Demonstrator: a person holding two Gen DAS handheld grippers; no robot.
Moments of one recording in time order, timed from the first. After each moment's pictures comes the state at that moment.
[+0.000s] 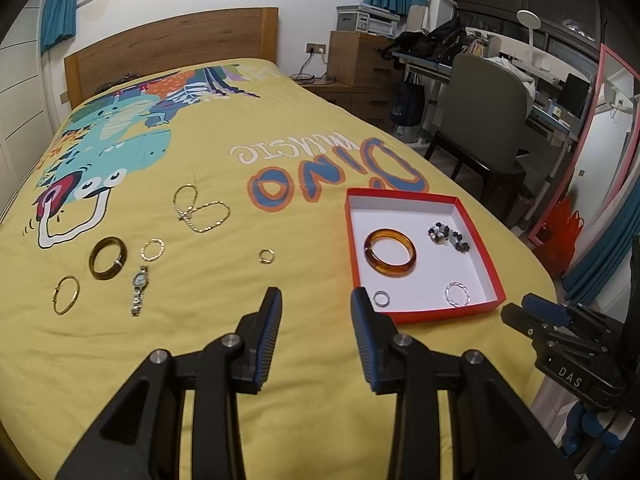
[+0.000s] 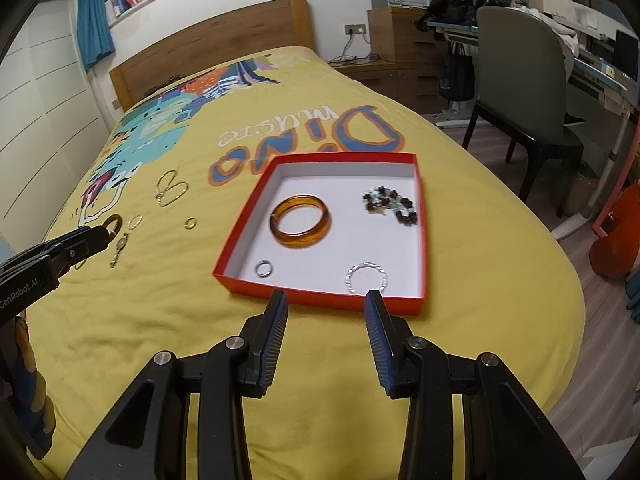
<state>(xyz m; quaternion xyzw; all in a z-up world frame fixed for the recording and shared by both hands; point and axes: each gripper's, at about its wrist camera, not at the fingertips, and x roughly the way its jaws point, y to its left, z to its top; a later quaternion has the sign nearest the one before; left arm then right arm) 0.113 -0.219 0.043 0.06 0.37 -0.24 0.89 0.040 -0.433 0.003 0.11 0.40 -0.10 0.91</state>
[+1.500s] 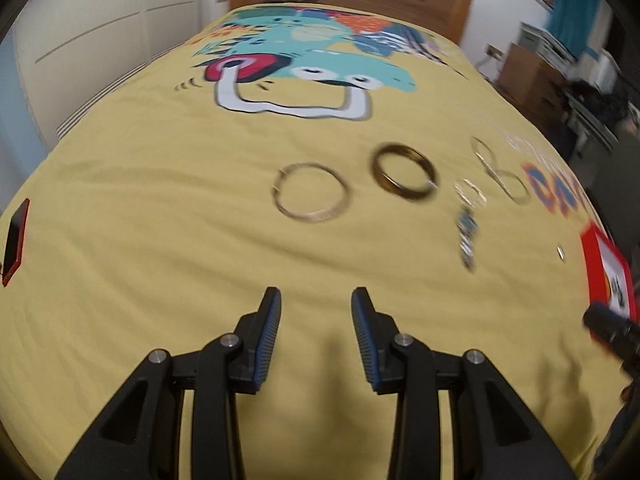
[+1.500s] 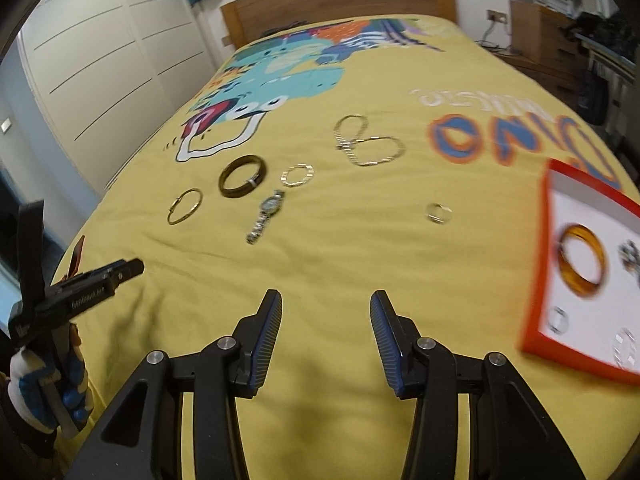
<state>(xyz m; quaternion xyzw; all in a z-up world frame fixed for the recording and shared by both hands) 0.207 0.084 -0.056 -0.06 0.45 0.00 0.89 0.173 -0.219 -0.038 0.07 0.44 0.10 0.89</state>
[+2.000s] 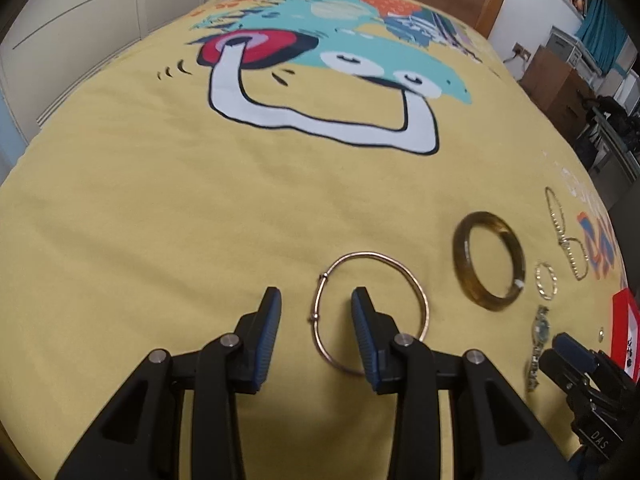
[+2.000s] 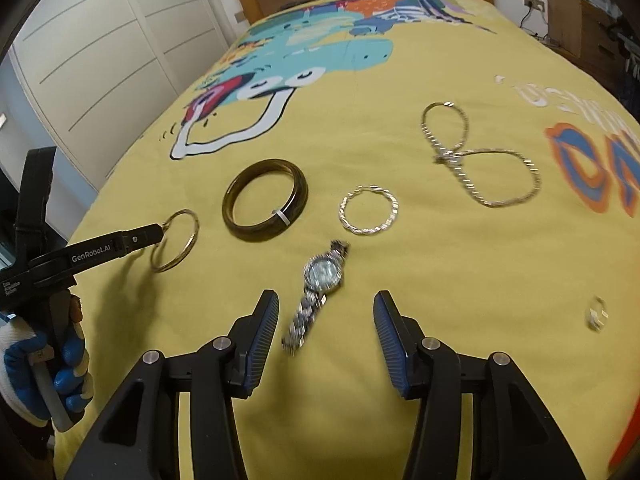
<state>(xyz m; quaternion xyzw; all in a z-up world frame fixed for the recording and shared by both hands) 0.333 0.113 -0.090 -0.08 0.50 0.00 0.86 0.298 -0.138 -0.089 0.06 0.48 0.13 0.87</state>
